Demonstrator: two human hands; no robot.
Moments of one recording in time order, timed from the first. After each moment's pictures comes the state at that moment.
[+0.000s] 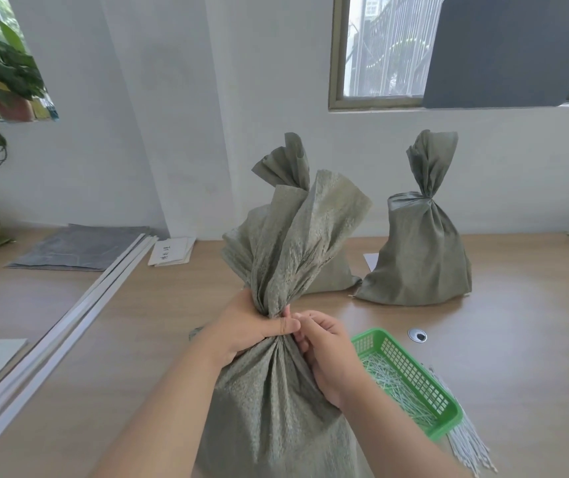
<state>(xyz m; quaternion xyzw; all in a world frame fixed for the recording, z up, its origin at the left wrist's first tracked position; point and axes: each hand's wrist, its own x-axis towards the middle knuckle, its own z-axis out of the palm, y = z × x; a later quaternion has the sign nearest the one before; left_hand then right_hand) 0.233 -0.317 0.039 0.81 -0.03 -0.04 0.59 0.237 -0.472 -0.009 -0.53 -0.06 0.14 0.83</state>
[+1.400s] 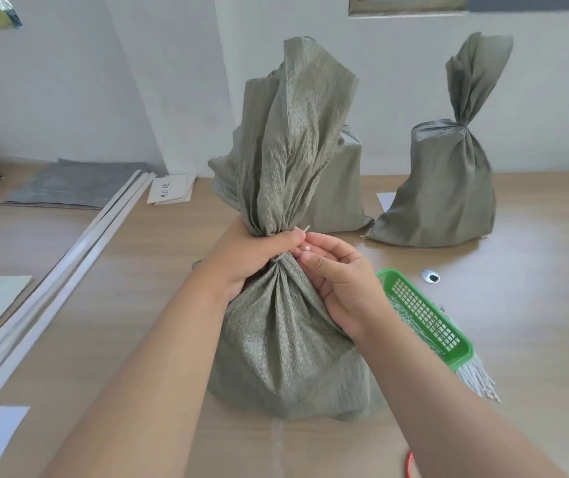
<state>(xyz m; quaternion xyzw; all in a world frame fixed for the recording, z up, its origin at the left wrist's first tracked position) 0.240 -0.307 0.037 0.74 0.01 0.03 0.67 0.251 -0.461 -0.012 -0.36 -0.02 0.17 0.92</state>
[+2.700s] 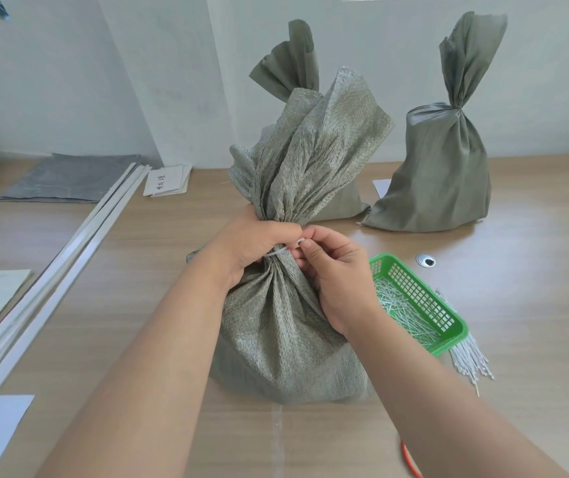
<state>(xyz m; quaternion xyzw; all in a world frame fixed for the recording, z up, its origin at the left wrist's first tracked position) 0.231 -0.323 0.046 0.79 0.05 -0.05 0.61 0.229 -0.454 -0.022 -0.50 -0.11 0.06 0.86</state>
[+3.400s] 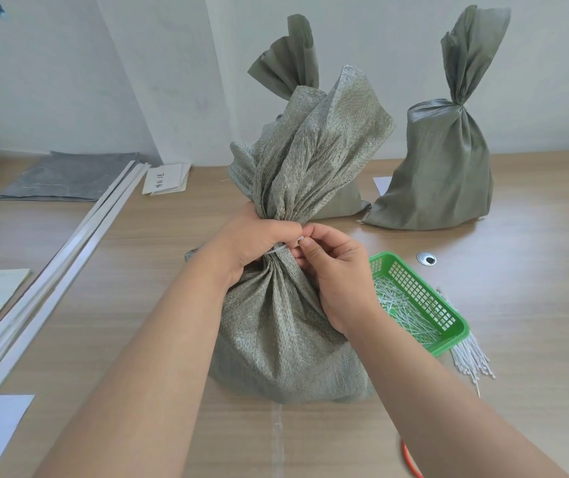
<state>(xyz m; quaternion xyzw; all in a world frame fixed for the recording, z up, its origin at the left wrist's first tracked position) 0.237 -0.323 0.045 0.80 0.04 -0.05 0.60 0.232 -0.455 -0.021 -0.52 -0.11 0.03 0.85</state>
